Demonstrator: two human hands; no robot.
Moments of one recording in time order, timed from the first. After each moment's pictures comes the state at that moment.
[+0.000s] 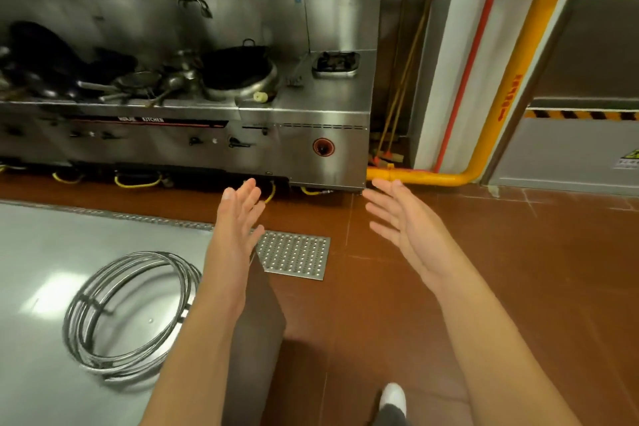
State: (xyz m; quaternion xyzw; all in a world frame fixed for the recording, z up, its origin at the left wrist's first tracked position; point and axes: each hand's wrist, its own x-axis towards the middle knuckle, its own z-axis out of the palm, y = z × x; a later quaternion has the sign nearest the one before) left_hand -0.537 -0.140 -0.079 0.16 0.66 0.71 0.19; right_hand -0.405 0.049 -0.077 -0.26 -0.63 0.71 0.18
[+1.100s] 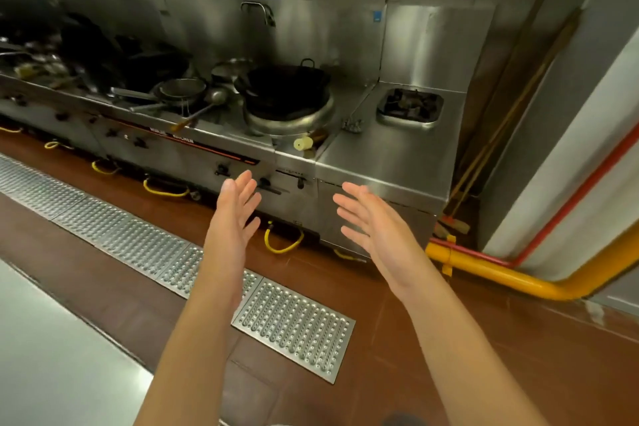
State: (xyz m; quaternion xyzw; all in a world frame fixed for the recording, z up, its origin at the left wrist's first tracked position) left_hand -0.923 0.095 -0.066 0.08 0.66 0.75 0.08; right_hand -0.840 0.275 -0.058 -0.16 -0.65 0.74 0.07
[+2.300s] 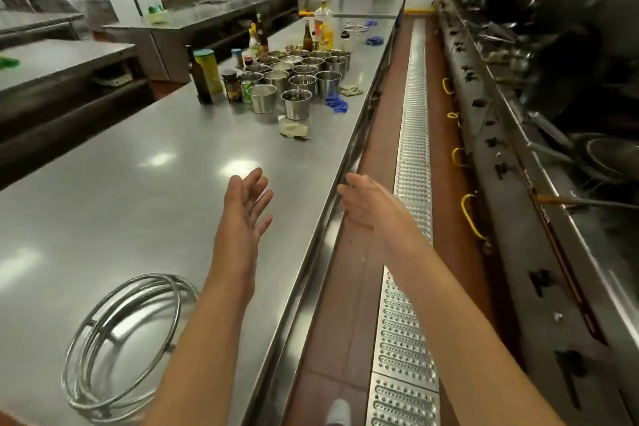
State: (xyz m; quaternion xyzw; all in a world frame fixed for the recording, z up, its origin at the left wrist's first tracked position) left_hand -1.062 -0.105 -0.062 -0.35 0.51 0.64 -0.45; right_hand -1.219 -0.006 -0.047 0.29 -0.58 0.65 -0.40
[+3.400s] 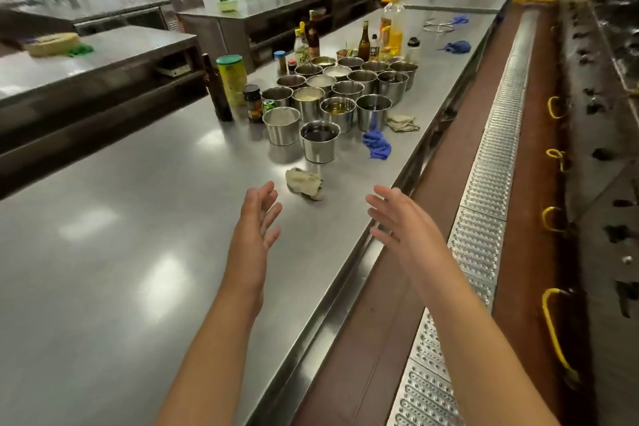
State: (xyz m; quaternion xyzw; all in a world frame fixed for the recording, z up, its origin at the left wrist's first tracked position) left_hand -1.394 -0.394 -0.077 -0.46 0.49 0.56 -0.48; right_hand -1.590 -0.342 -0.078 0.29 -0.55 0.62 -0.48
